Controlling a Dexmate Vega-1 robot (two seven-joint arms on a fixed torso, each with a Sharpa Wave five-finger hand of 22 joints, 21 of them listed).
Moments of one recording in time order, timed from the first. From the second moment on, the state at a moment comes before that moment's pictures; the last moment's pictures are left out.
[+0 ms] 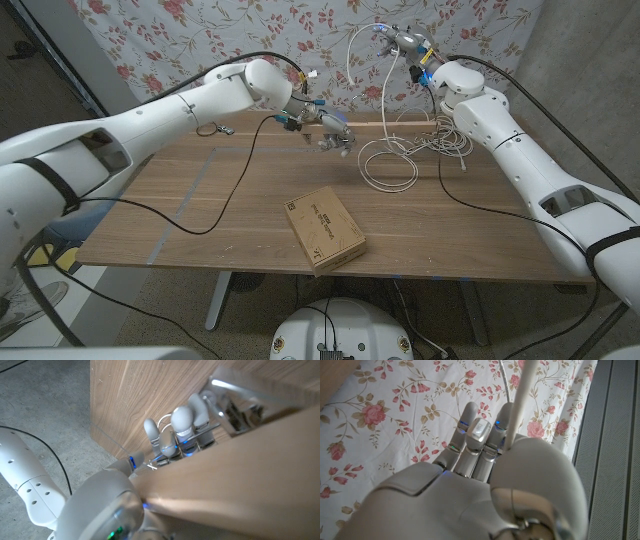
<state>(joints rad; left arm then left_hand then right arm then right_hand) -0.07 0.74 1.15 -1.55 -0.20 0.12 -0.81 0.47 0.03 0.80 0.16 0.56 0.72 0.11 0.94 0.65 0.97 -0.06 1.56 1.24 1.27 -0.08 1.33 0.70 0.82 -0.10 1.53 0.37 -0.34 -0.49 -0.45 -1.38 0.53 -0.06 0.02 1.06 0.15 0.46 0.12 0.26 0.85 0.01 0.23 0.63 1.19 -0.07 0.78 1.03 1.11 -0.19 1.48 1.23 0.49 -0.05 1.25 0.19</state>
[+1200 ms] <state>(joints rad) 0.05 0.96 1.08 -1.66 -0.65 -0.18 -0.50 0.47 0.03 0.81 0.16 0.56 0.72 0.11 0.95 0.65 0.97 -0.06 1.56 1.24 1.28 -0.08 1.33 0.70 0.82 -0.09 1.54 0.36 -0.35 -0.50 -0.41 -1.10 0.59 0.01 0.17 1.06 0.15 0.45 0.12 0.26 0.85 0.01 0.23 0.62 1.18 -0.07 0.78 1.02 1.07 -0.19 1.49 1.23 0.47 -0.05 1.25 0.18</state>
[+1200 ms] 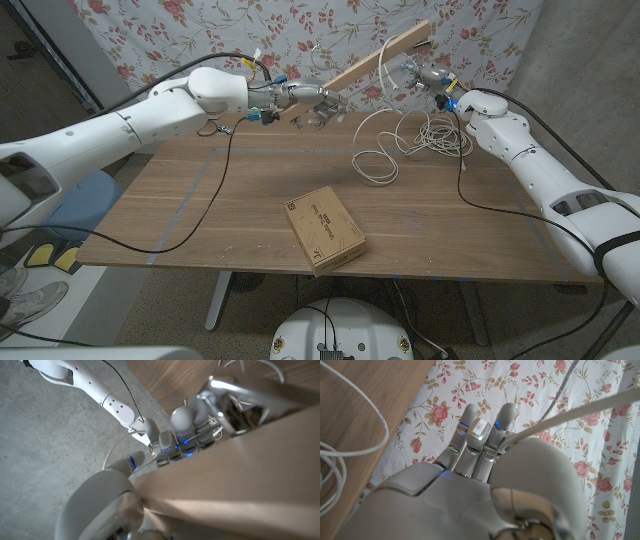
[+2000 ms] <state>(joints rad) -0.08 0.87 1.15 -1.58 -0.60 -0.03 -0.56 0.48 0.06 0.82 0.16 0.55 0.72 0.13 0.97 0.67 0.98 -0.05 1.56 1.24 1.28 -0.08 1.35 0.70 0.86 -0.11 1.55 0.36 -0.37 -0.44 -0.40 -0.91 0.62 0.13 0.25 1.06 0.16 0.44 0.12 0.26 0.85 0.01 0.22 0.62 1.18 -0.07 0.79 1.02 1.07 -0.19 1.50 1.23 0.47 -0.05 1.25 0.18</state>
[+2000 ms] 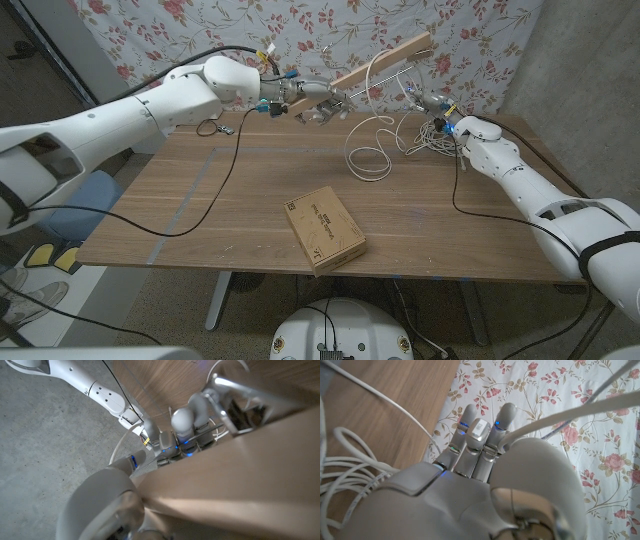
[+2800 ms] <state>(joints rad) -0.05 0.84 1.07 -1.72 -0.52 0.36 -0.33 0.47 0.07 0.81 0.16 0.51 0.73 0.15 0.98 0.67 0.99 -0.04 1.56 1.24 1.28 -0.07 1.39 0.72 0.88 -0.12 1.55 0.36 -0.60 -0.40 -0.36 -0.94 0.66 0.23 0.14 1.06 0.16 0.44 0.12 0.27 0.86 0.00 0.23 0.62 1.18 -0.07 0.79 1.02 1.08 -0.19 1.50 1.23 0.47 -0.05 1.25 0.18</state>
